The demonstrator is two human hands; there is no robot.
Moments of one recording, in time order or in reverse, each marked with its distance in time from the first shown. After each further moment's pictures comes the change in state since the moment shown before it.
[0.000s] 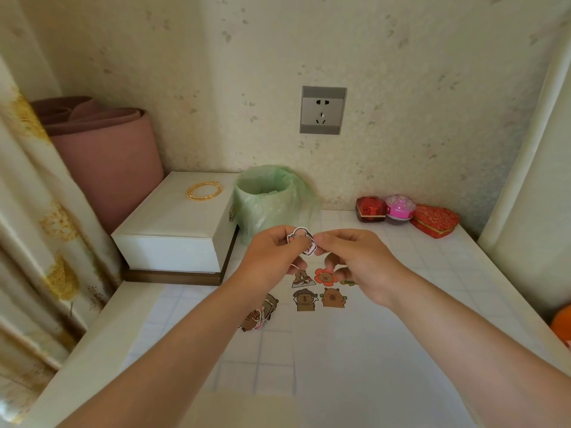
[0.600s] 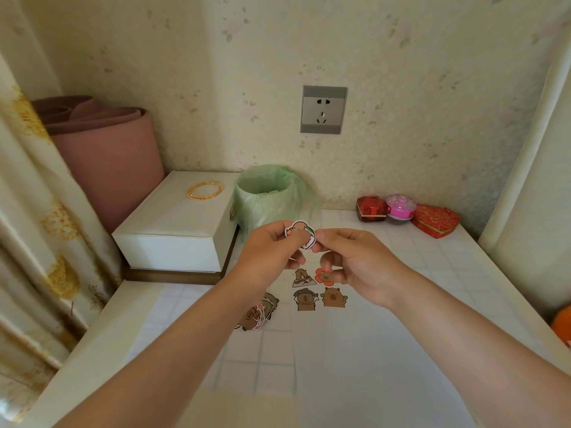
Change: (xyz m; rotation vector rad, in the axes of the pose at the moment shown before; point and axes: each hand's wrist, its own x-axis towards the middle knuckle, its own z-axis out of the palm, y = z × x) left_hand 0.000 0.004 -0.003 -0.082 -0.002 0.029; right_hand 0.004 0.004 0.000 0.139 -0.103 0.037
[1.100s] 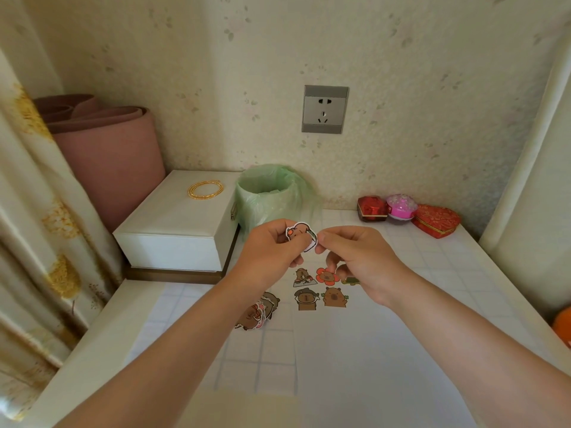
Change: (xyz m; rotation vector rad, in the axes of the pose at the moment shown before) left_hand -0.002 0.002 -0.001 0.113 0.034 0.079; right_hand -0.005 -0.003 0.004 -0.236 0.132 -0.113
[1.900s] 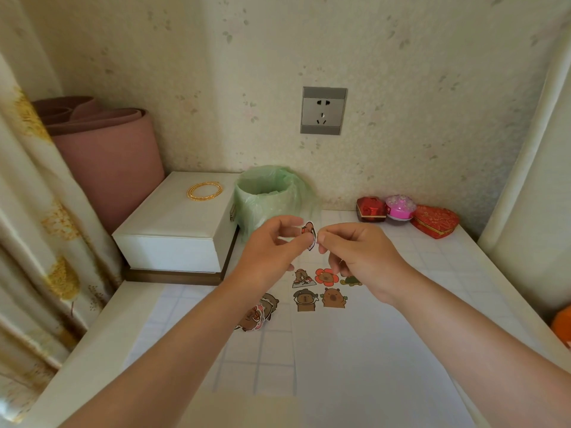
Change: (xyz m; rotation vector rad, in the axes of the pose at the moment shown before) left_hand 0.001 -0.003 0.000 -0.011 0.017 -0.014; right_hand -0.007 -0.009 -0.003 -0.090 -0.024 -0.099
